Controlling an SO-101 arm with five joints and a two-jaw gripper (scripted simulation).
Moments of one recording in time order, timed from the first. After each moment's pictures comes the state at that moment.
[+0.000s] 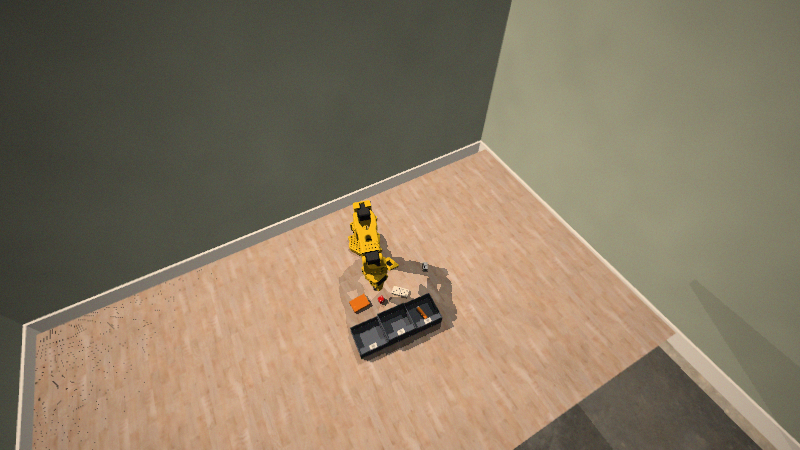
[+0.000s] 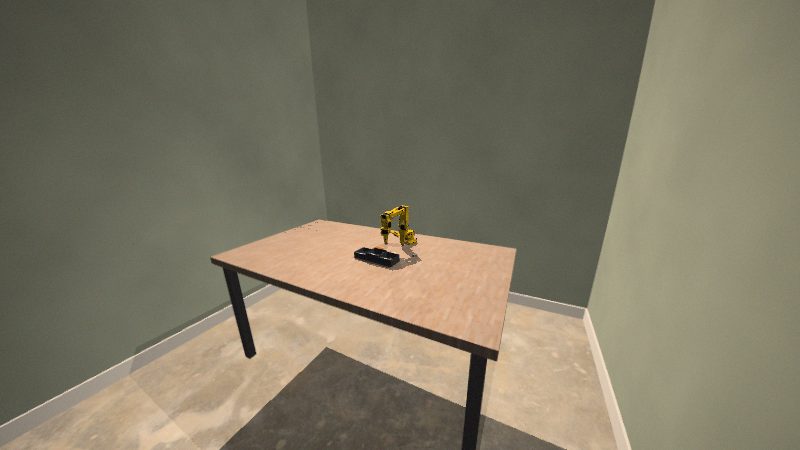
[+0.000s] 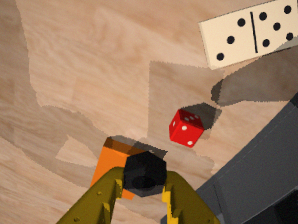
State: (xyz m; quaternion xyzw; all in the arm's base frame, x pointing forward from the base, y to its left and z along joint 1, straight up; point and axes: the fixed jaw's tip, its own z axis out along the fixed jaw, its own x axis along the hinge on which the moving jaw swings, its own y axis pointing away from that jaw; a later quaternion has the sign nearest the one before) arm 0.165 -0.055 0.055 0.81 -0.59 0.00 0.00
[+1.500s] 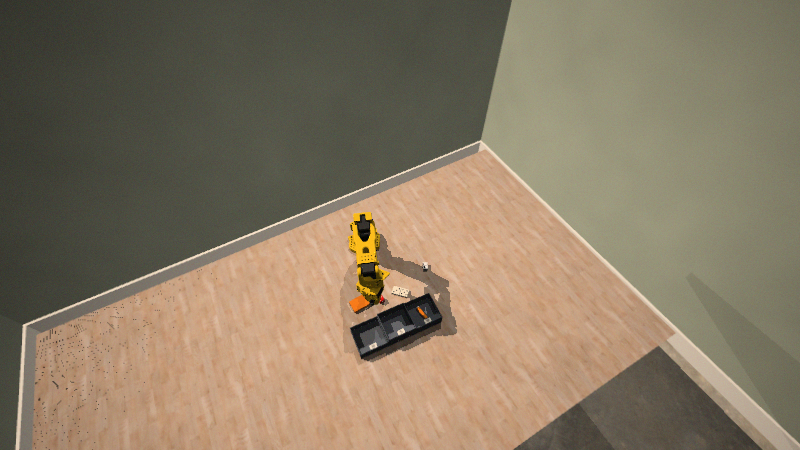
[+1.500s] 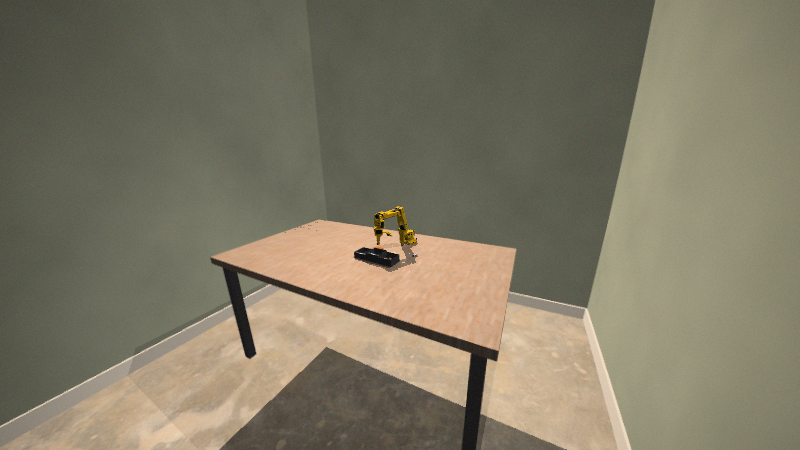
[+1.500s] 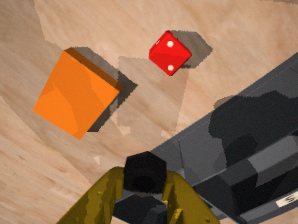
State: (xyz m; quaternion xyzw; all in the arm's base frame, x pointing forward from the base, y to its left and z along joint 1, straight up) arm 0.206 -0.087 0.060 0.89 -0.45 0.03 0.00
